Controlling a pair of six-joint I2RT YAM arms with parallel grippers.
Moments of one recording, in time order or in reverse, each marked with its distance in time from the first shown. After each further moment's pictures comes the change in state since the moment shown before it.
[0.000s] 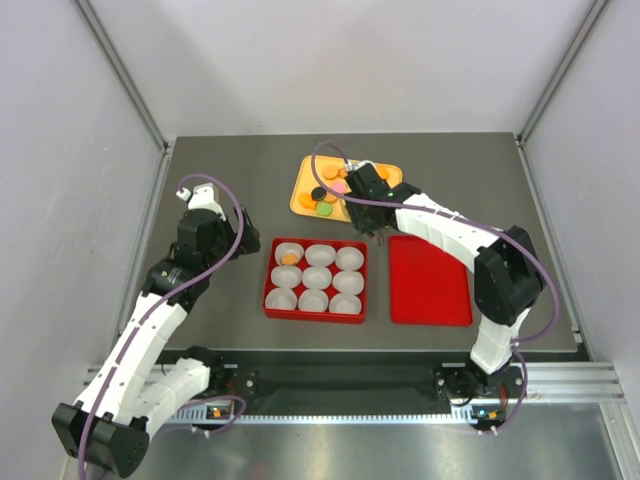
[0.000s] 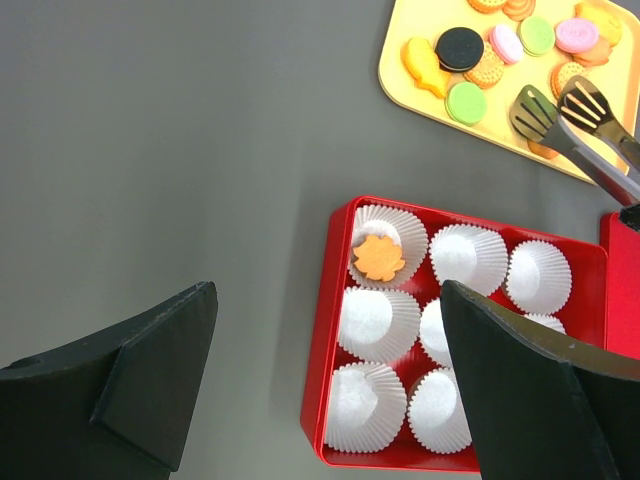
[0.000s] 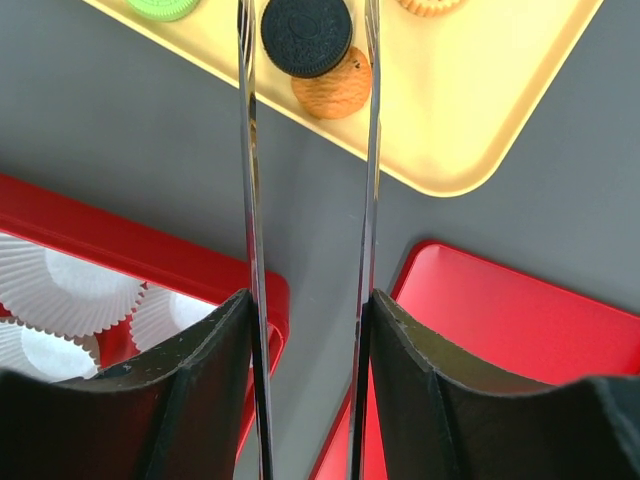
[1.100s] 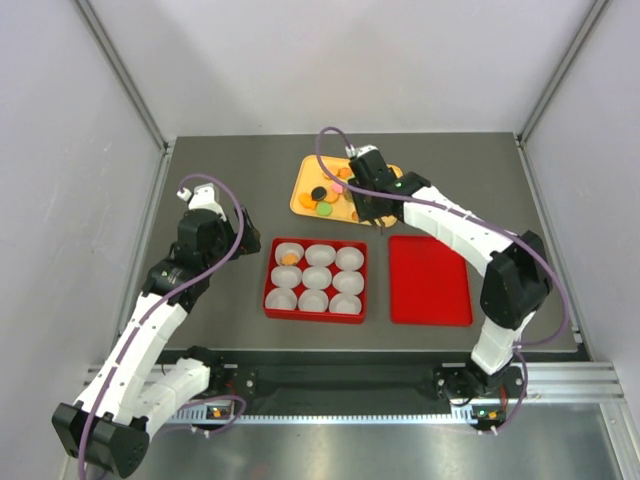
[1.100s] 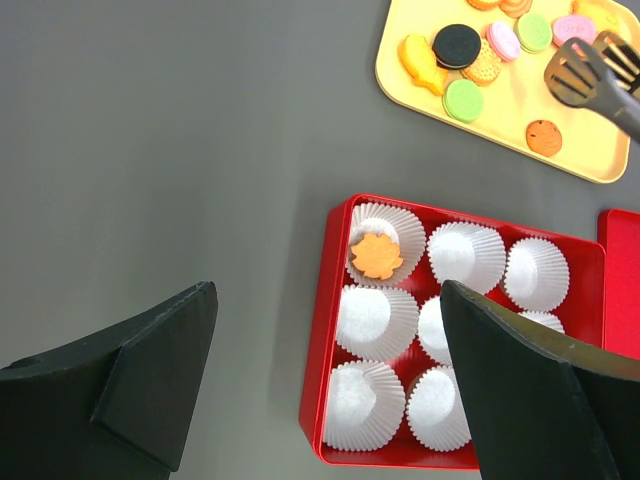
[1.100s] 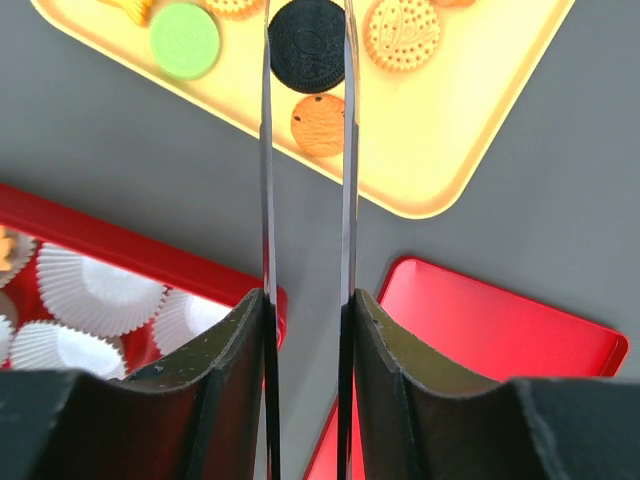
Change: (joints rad) left arm 0.000 0.000 -0.002 0.000 0.011 0.000; right arm -0.010 -0.020 0.089 -0.050 0.013 -0.021
